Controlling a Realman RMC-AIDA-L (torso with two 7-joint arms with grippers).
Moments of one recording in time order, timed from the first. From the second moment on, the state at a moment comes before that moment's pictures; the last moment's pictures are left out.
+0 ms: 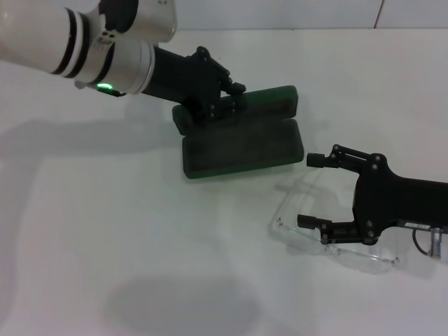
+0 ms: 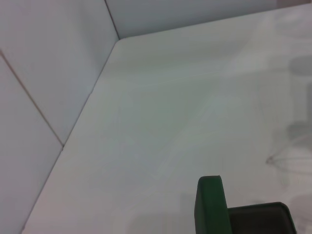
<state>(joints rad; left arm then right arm) -0.80 -2.07 1.14 0.85 2.15 1.26 -1.43 0.46 2.02 -1.11 -0.43 -1.49 -1.61 0.69</state>
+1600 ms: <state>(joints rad) -0.69 -2.09 1.26 0.97 1.97 1.24 -1.48 0.46 2.02 -1.11 -0.43 -1.50 -1.61 0.69</state>
